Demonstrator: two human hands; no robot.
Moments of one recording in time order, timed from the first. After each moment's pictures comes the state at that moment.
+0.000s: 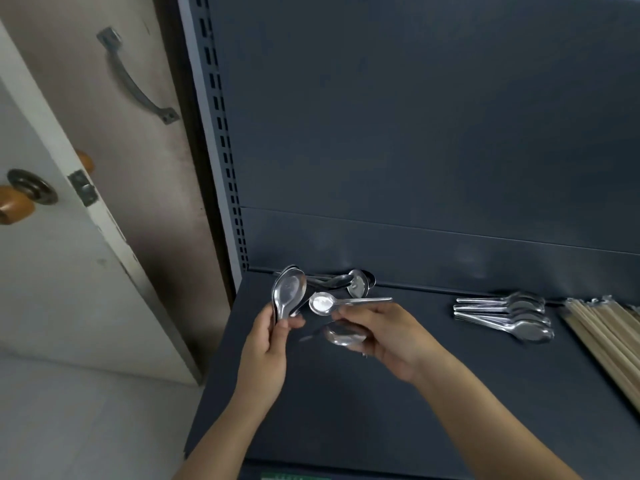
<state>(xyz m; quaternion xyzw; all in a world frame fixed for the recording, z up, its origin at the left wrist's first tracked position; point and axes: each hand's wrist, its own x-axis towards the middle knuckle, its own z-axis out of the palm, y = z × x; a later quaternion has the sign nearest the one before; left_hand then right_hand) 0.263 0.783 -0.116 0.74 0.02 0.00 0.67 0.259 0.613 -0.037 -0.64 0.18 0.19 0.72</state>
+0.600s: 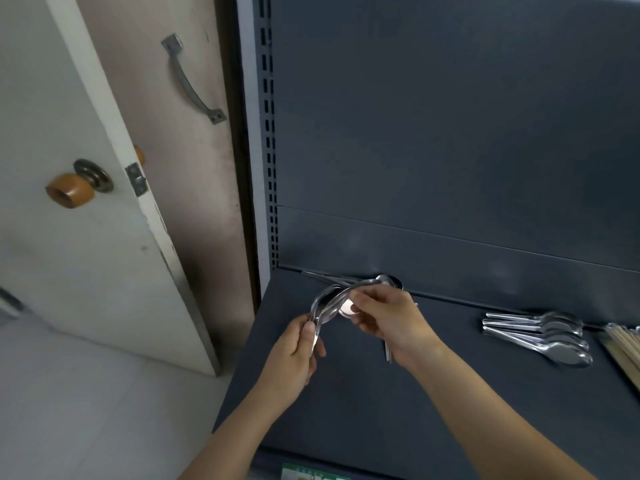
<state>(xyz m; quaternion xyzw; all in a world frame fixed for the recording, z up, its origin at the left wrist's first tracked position) 0.251 0.795 -0.107 0.74 -0.01 -0.10 0.67 0.282 0.642 -0.044 -0.73 0.18 0.11 0.66</state>
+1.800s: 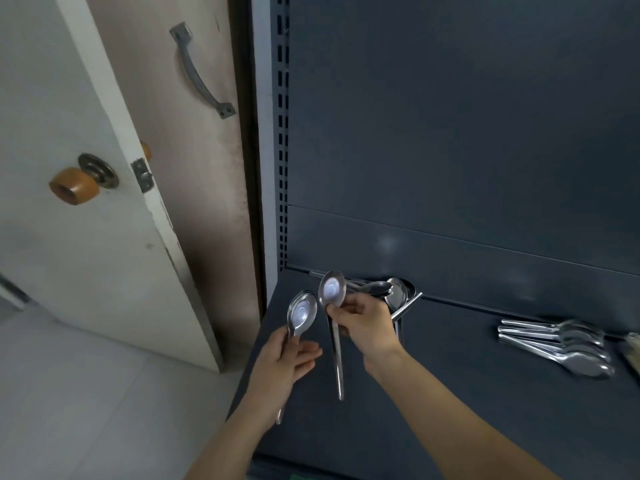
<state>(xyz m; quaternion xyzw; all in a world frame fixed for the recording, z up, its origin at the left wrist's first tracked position) 0.262 0.815 -0.129 0.60 0.15 -0.13 0.77 0.310 0.680 -0.104 -0.77 0.16 0.06 0.62</state>
